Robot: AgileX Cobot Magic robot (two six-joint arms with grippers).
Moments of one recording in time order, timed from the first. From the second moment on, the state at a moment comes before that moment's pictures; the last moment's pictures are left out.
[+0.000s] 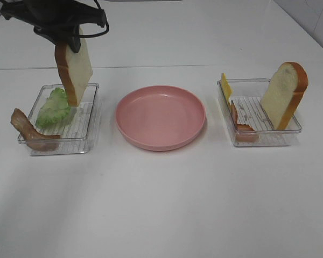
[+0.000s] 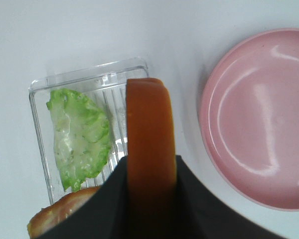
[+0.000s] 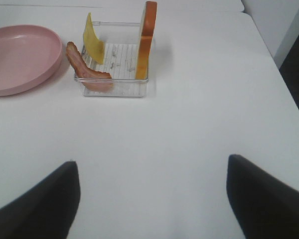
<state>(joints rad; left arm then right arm) -0.37 1.99 -1.81 0.08 1.01 -0.27 0.02 -0.01 -0.51 0.02 1.07 -0.06</state>
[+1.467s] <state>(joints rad) -0.28 2.35 -1.81 -1.17 0.87 0.53 0.02 -0.01 -0.51 0.02 1.07 -0.06</state>
